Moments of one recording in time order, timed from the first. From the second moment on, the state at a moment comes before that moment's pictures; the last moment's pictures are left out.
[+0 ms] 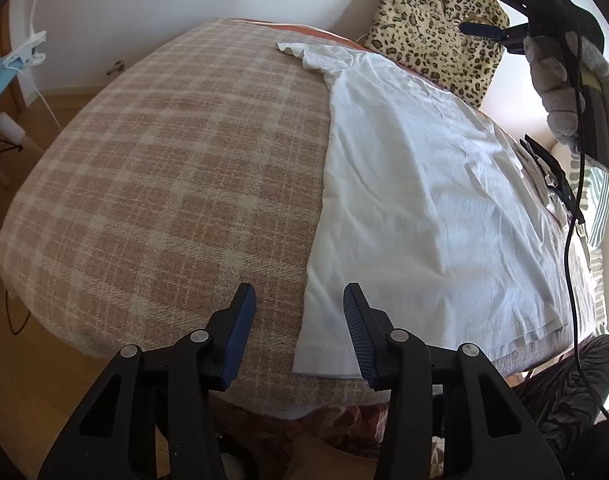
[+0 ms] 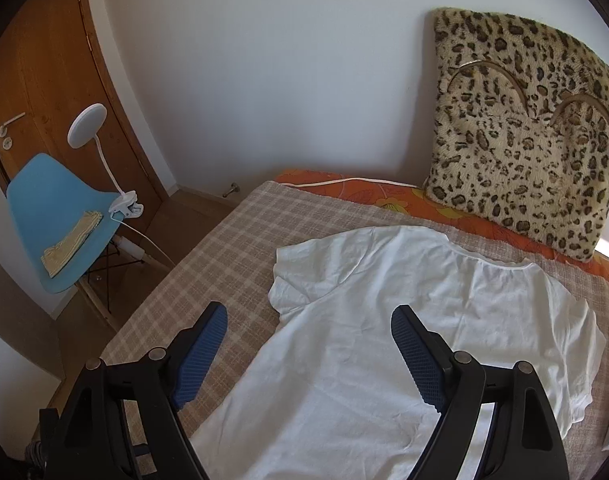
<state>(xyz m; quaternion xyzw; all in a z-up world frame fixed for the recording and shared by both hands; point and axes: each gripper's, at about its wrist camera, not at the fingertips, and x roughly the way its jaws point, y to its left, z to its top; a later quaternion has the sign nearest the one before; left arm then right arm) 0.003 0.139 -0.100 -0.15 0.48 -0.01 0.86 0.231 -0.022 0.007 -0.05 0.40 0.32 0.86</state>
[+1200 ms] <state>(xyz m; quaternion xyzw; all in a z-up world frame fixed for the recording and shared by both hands) 0.008 0.138 -0.104 -0.21 0.46 -0.07 0.86 0.346 0.164 -0.142 -0.21 0.48 0.25 0.82</state>
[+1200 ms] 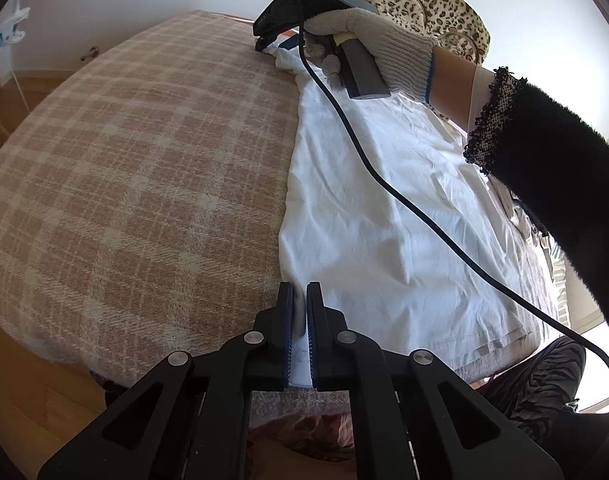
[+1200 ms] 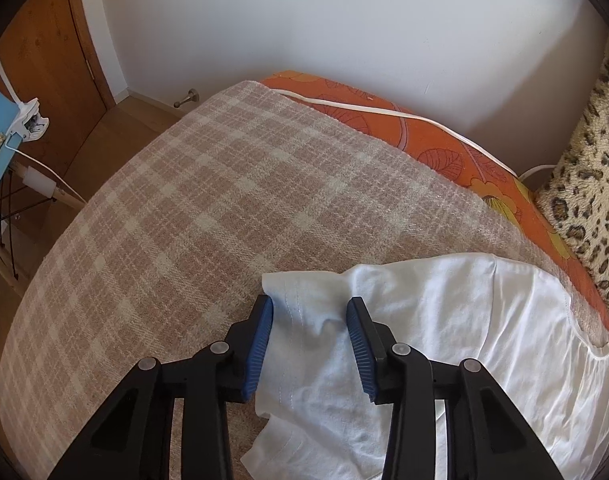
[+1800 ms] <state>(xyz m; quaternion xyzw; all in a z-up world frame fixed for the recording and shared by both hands) 0.000 0.128 -0.105 -0.12 0.46 -0.05 0.88 0.348 0.135 -0.113 -0.20 0.45 0.23 0.84</state>
